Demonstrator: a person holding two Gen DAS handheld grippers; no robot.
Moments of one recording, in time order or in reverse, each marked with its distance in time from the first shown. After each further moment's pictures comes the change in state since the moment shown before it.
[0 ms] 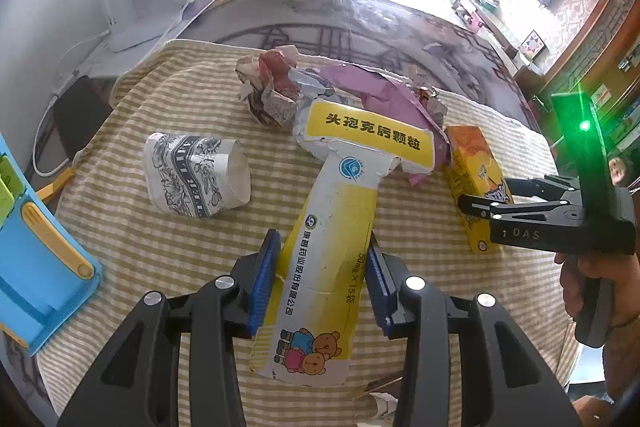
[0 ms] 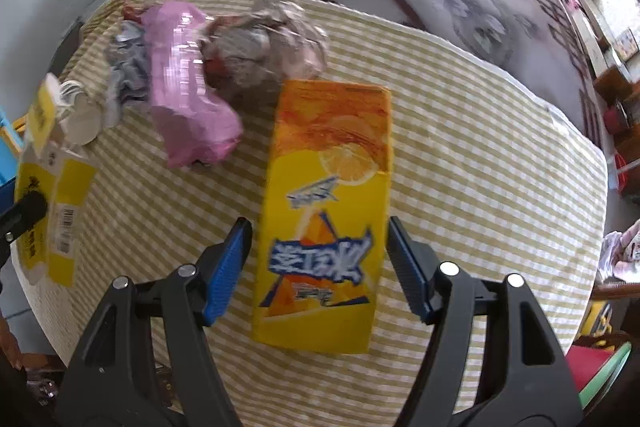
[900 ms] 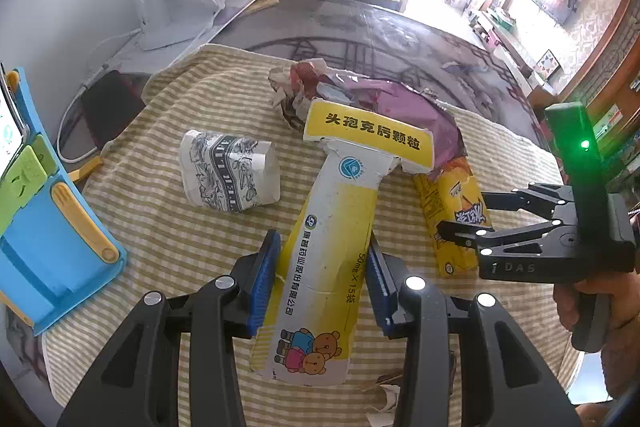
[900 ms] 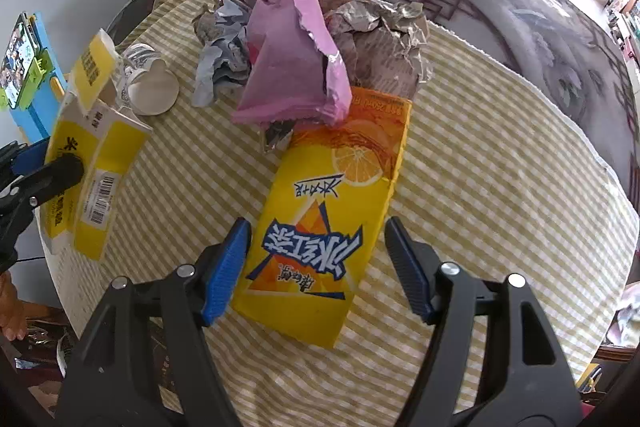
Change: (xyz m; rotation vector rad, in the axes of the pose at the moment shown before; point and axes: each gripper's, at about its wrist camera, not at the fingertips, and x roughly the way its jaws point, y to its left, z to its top) left arm -0.020 0.011 -0.007 -0.060 -0.056 0.047; right arm 0.000 0.040 0.007 -0.157 0.003 0.133
